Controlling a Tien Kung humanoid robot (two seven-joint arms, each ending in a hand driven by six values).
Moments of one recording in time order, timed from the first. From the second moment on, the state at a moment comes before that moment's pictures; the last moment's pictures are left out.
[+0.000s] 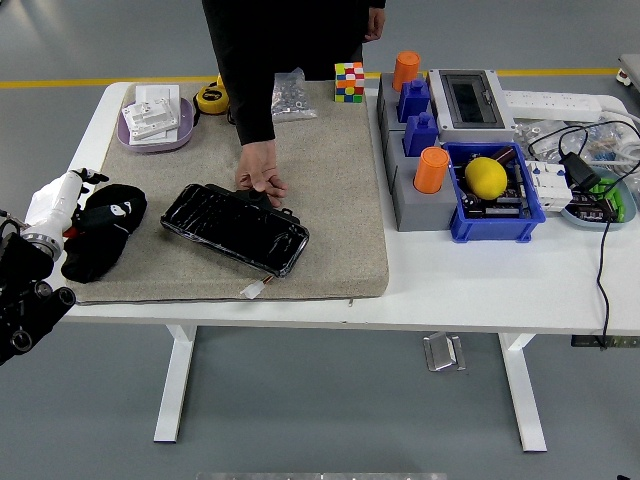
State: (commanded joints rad) left arm -0.57 0.38 -0.82 -0.69 1.56 0.43 0.04; right arm 0.09 -0.33 0.95 0.27 -0.72 0.06 -0.19
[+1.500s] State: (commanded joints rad) left arm -0.38 0.45 -1.22 -1.40 1.47 0.37 0.07; right arm 0.08 -0.29 0.91 0.24 -0.68 0.06 -0.20
